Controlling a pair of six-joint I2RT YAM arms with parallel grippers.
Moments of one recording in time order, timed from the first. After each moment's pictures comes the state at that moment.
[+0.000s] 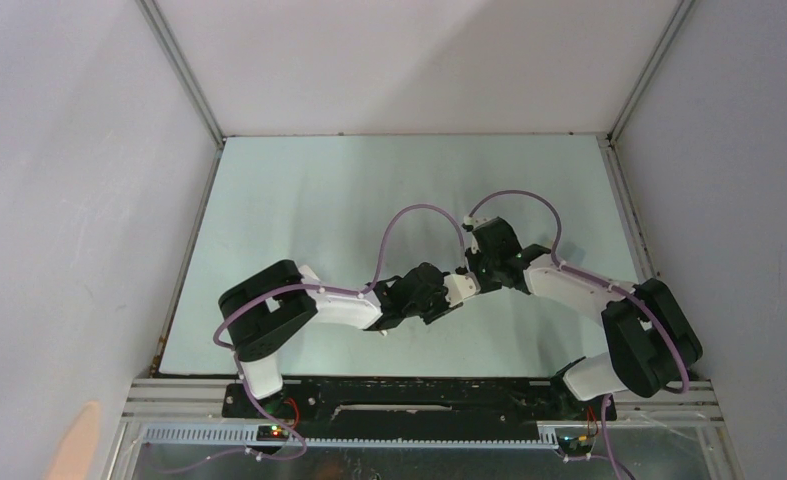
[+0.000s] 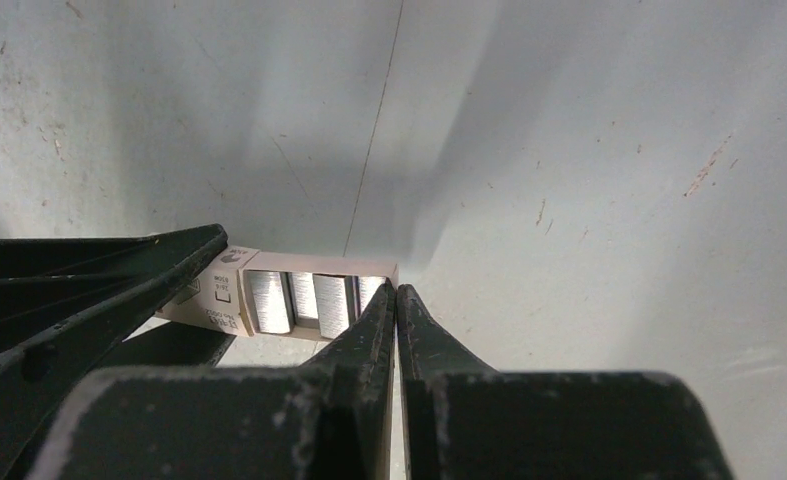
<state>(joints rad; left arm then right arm) -1.07 1.78 0.84 0.27 -0.02 0.22 0.55 1.44 0.76 -0.34 -0.02 0.29</state>
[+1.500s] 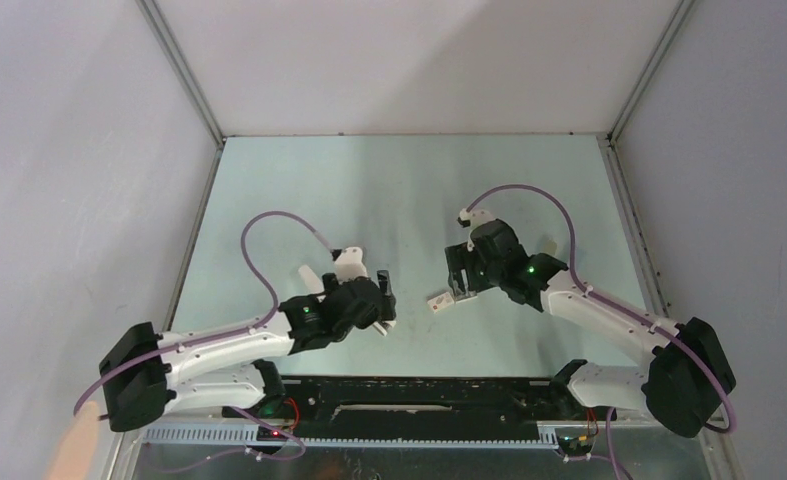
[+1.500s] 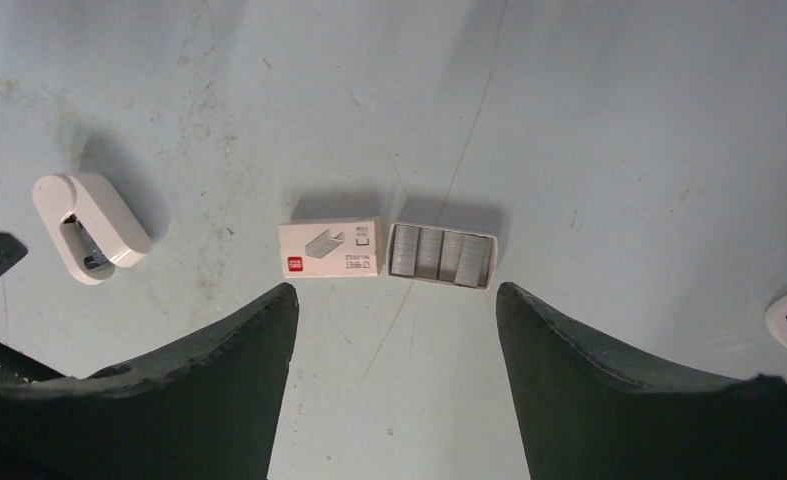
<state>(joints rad) -1.06 1.09 0.60 -0.28 -0.53 -0.82 0.69 1.22 0.79 -0.40 0.08 0.33</state>
